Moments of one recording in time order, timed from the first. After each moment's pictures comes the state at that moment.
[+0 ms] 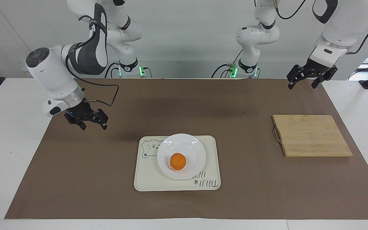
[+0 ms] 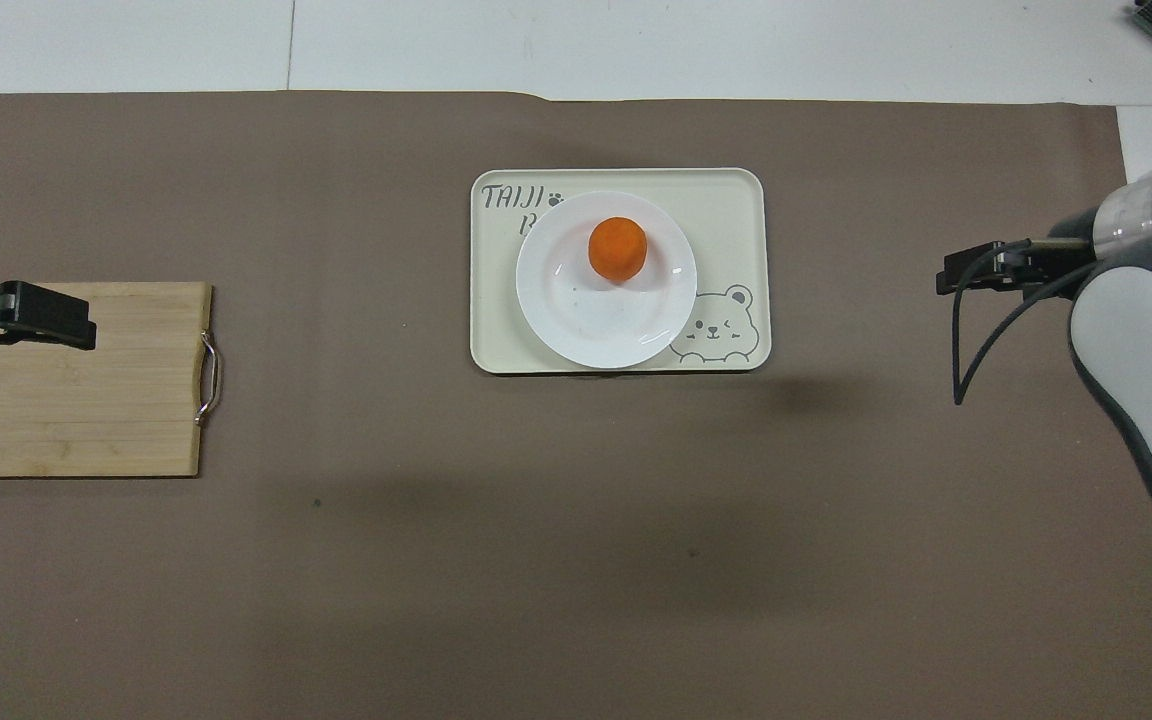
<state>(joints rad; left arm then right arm) 0.04 -0.03 -0.11 -1.59 -0.01 1.56 -0.05 0.27 0.03 -0.28 -1.69 0.05 1.75 -0.06</state>
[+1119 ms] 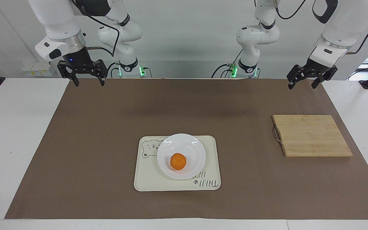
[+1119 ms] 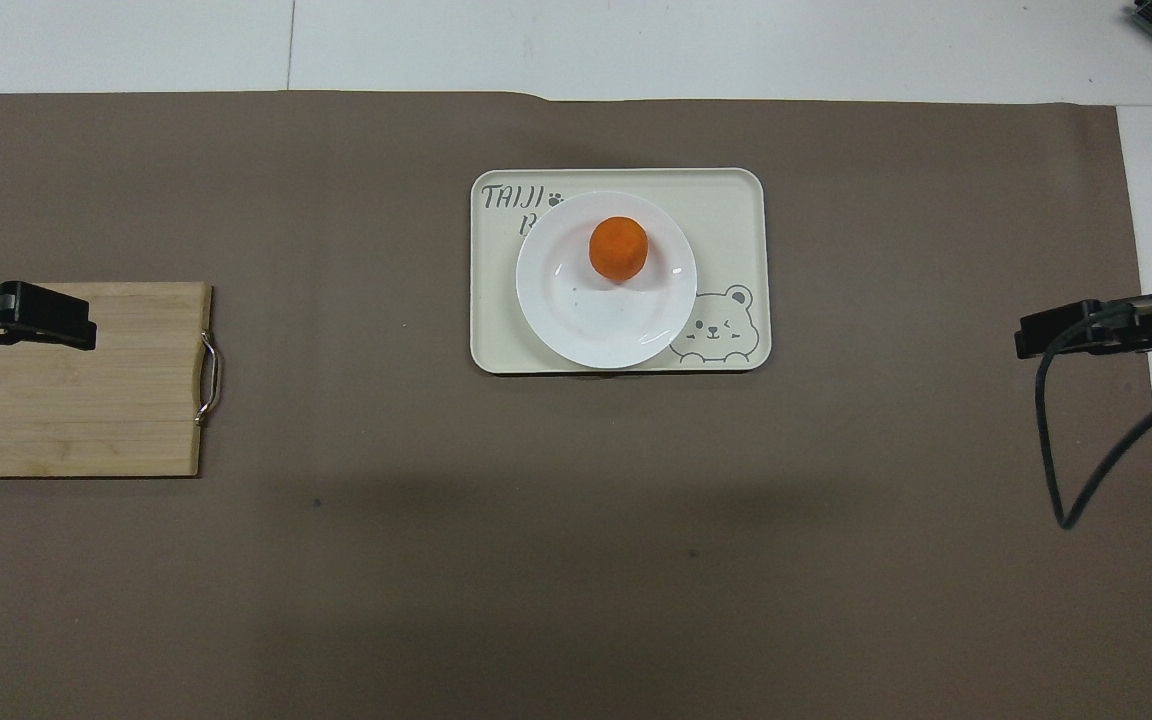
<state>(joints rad) 0.04 -0.03 -0.11 -1.59 -0.01 1.56 -0.05 0.26 -0.04 -0.24 -1.61 -0.03 1.58 0.00</state>
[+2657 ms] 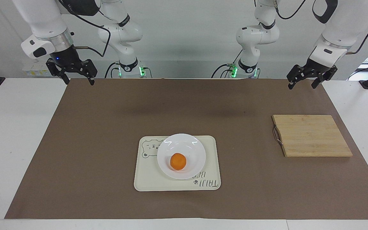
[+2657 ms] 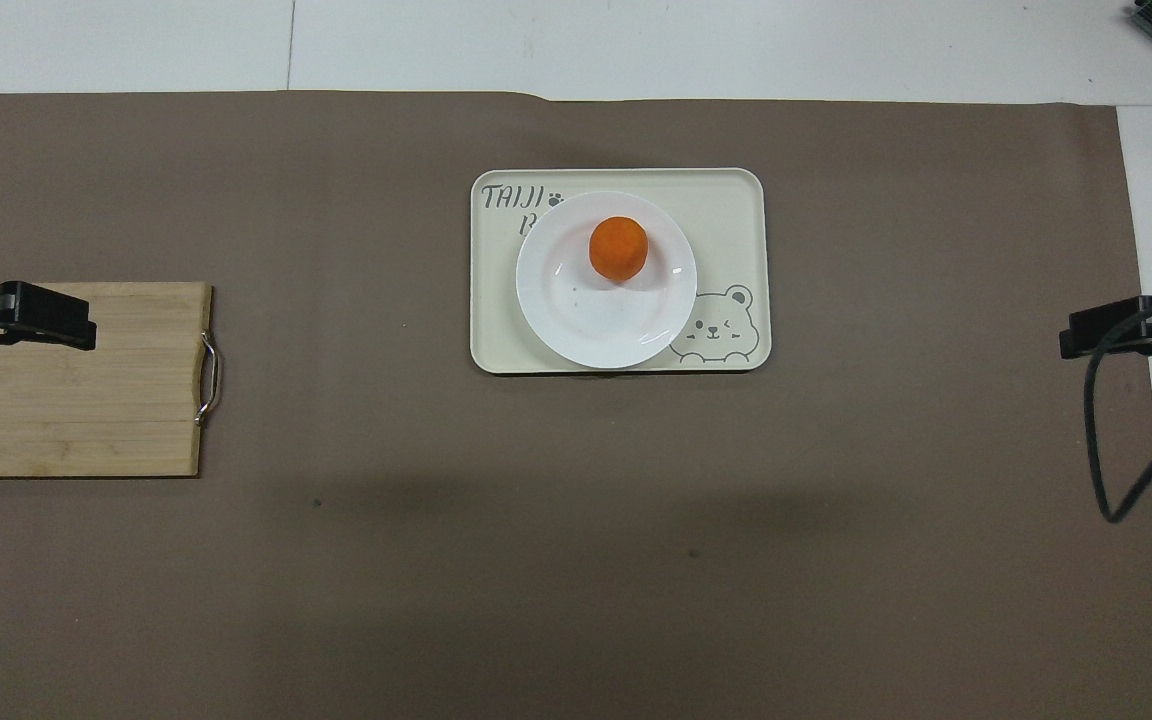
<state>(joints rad) 0.04 -0.03 -0.11 -1.59 -0.01 1.56 -0.05 0.12 -0.04 -0.15 -1.58 -0.02 1.53 0.01</state>
